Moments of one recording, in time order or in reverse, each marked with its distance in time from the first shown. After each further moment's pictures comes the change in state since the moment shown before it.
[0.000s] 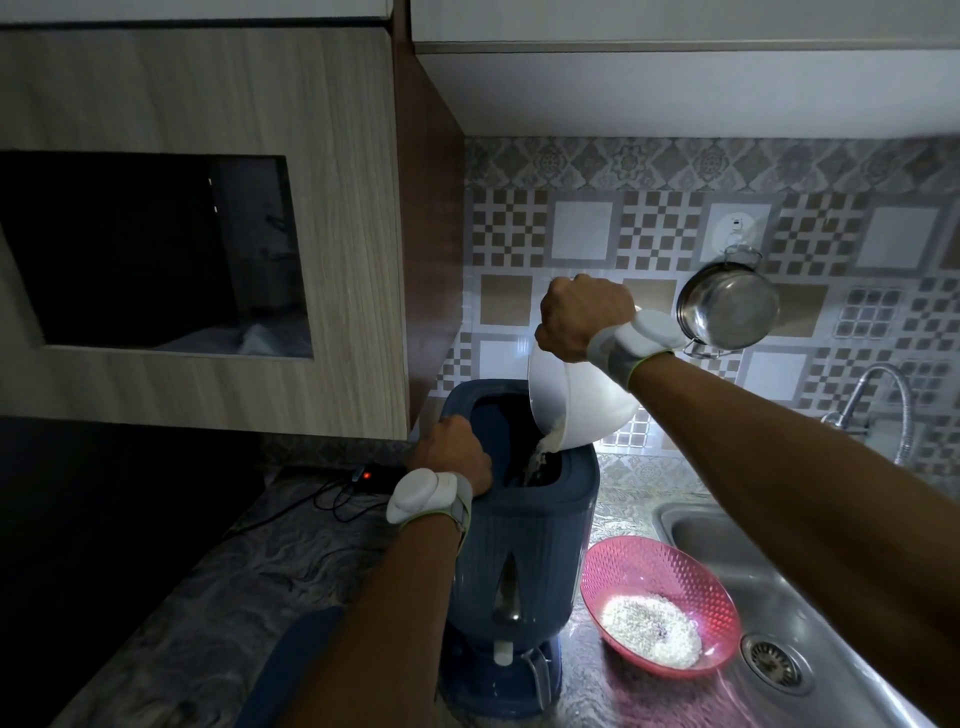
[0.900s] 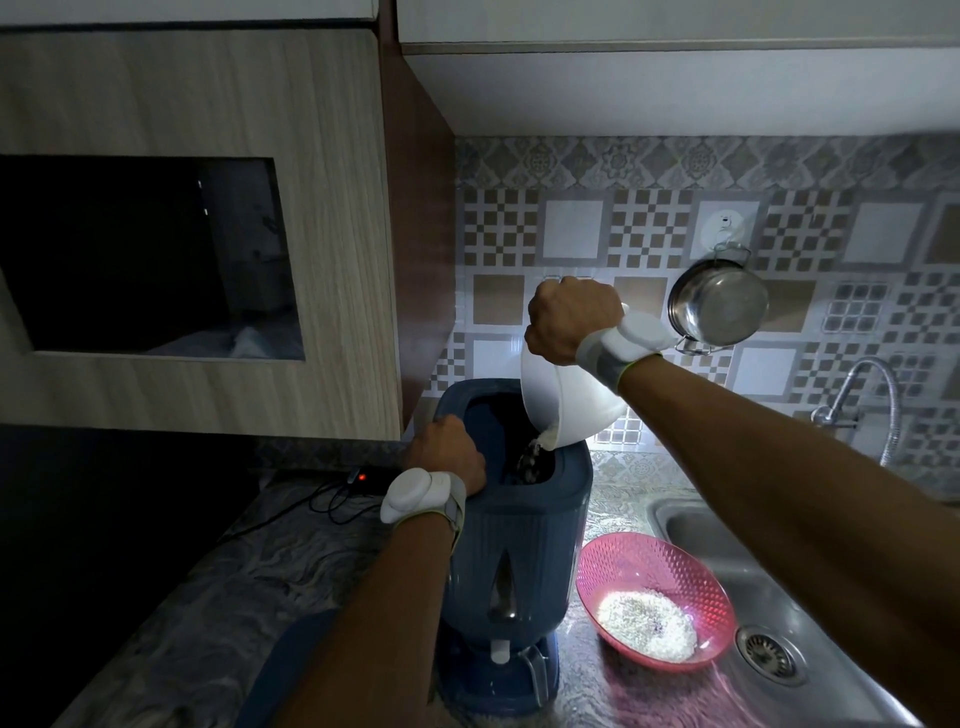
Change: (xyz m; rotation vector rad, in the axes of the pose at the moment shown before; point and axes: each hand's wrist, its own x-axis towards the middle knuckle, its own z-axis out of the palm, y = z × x) left_hand -0.001 -0.001 -0.002 0.007 -0.010 0.024; right_hand -0.006 -0.004 0.000 -0.063 0.038 -0.048
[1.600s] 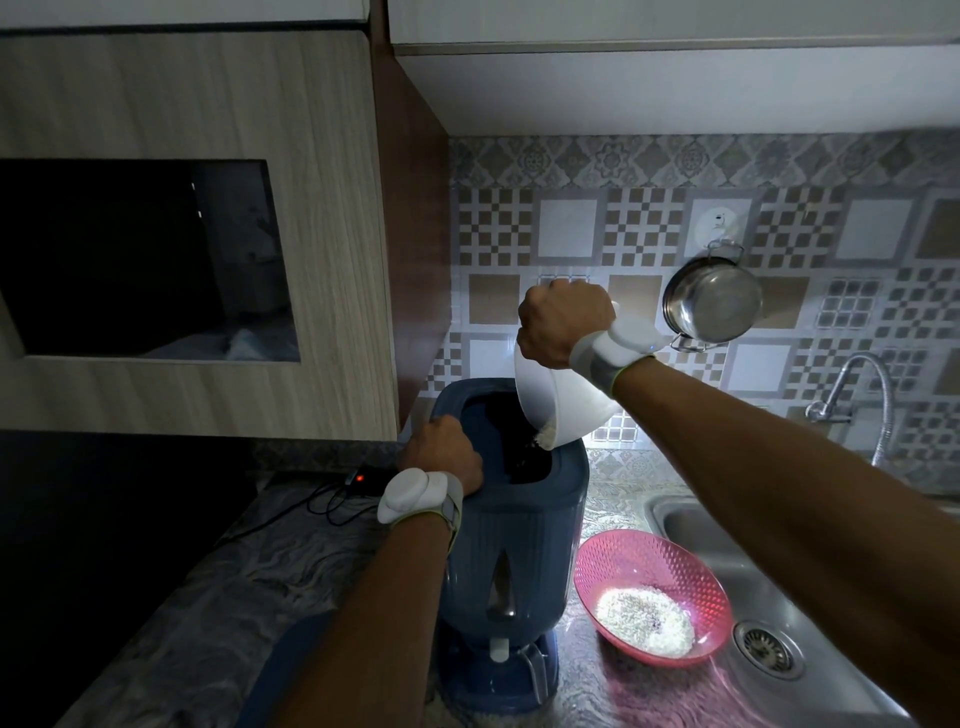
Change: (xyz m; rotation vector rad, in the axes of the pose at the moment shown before) left_hand 0.001 0.000 0.002 -0.026 0.001 -0.005; right_hand -0.010 -0.010 -0.017 -0.038 -0.015 -0.065
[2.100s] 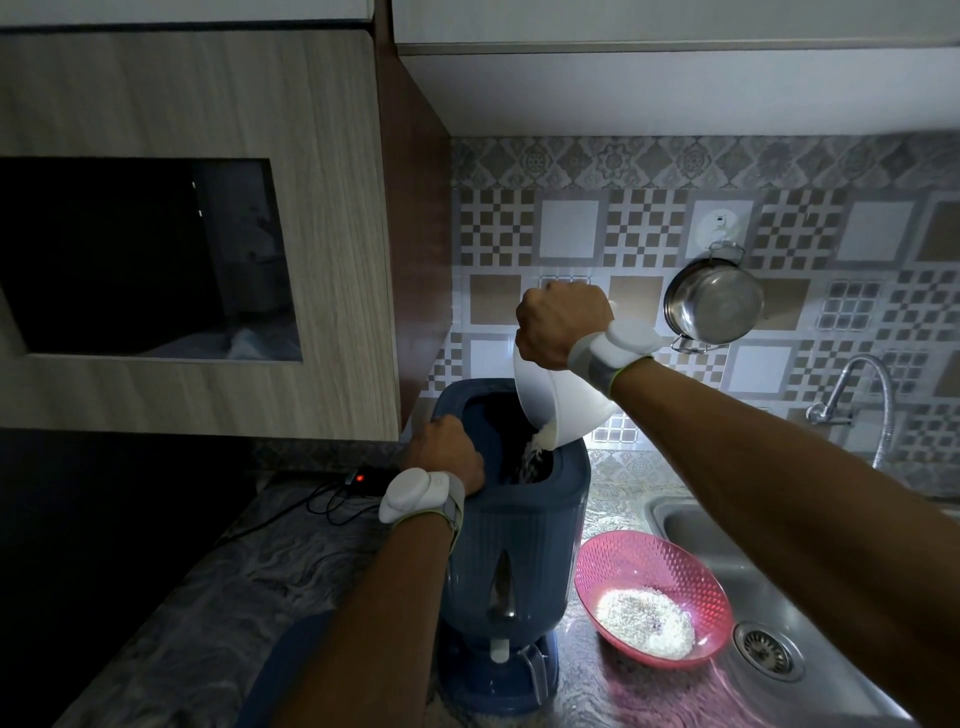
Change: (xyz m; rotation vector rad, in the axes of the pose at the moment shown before) left_hand 0.000 0.000 -0.001 0.007 0.010 0.013; right_hand 0.002 -0.002 0.001 -0.007 -0.002 -0.034
